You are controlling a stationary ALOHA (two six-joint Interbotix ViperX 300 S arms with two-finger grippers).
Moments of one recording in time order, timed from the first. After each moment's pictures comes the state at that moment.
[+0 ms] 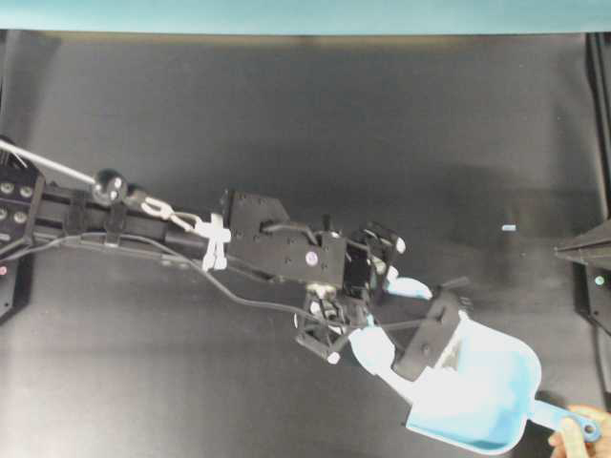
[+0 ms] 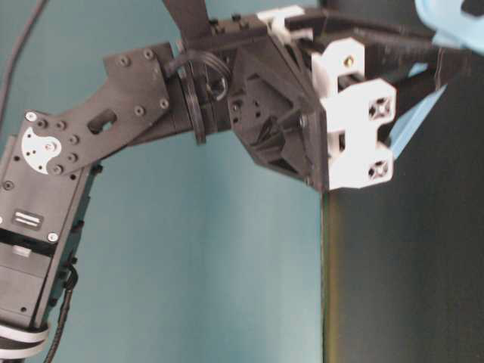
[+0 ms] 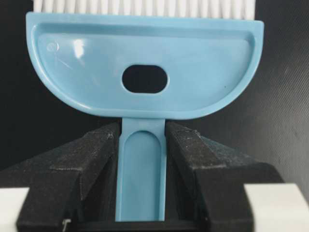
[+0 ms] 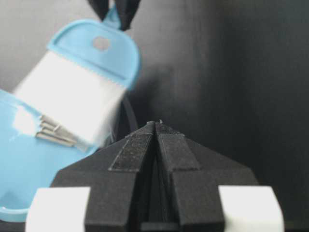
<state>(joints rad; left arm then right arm) -0.10 0.53 -0.25 0.06 0.91 0.48 0.07 -1.52 1.33 -0.02 0.60 -0.01</state>
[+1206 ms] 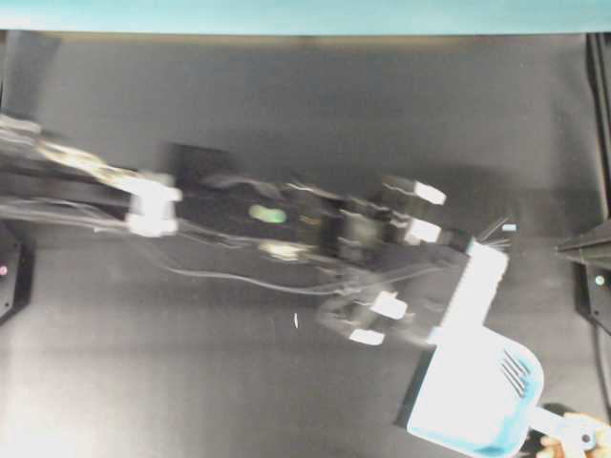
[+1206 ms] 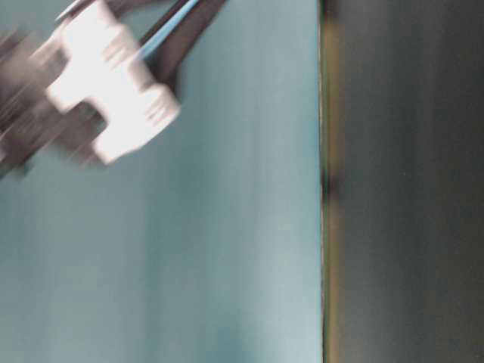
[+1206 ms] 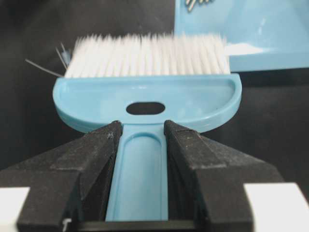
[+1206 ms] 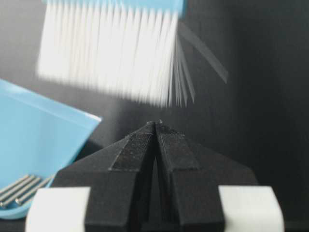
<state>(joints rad) -0.06 0.22 -0.09 0.06 0.62 0.39 0.07 -1.52 1.33 -0.02 0.60 -0.01</state>
